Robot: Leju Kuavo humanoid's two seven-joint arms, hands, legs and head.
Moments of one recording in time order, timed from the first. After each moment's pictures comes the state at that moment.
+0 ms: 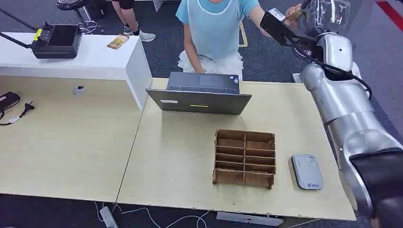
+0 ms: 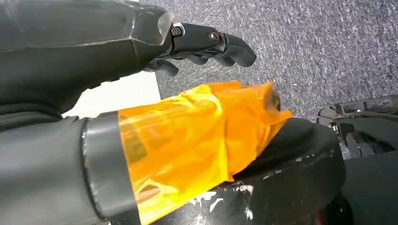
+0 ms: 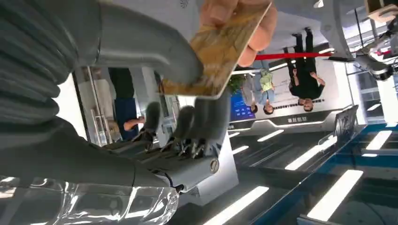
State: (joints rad) left arm -0.09 -0.21 1.09 -0.22 -1.34 0.13 0.09; right arm -1.17 -0.16 0.44 -0.80 1.24 -0.20 0.19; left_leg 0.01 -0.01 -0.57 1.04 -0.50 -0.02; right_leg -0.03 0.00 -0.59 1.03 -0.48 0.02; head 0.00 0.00
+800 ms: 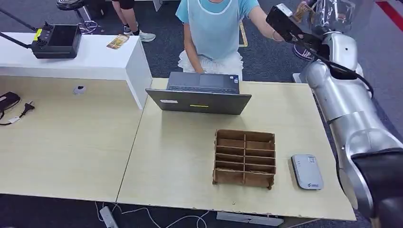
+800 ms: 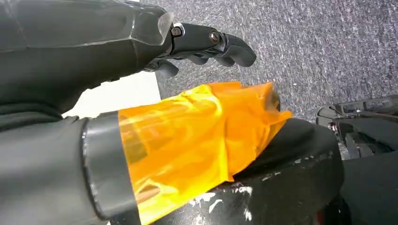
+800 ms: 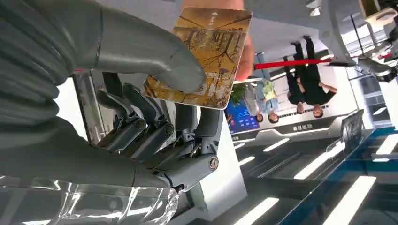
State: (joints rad) left arm -0.09 -0.22 1.09 -0.22 -1.33 0.14 0.09; right arm -1.18 -0.16 0.40 -0.79 1.18 -0.20 0.18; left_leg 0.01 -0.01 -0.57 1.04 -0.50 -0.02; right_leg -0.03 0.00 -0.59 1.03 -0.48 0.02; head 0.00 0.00
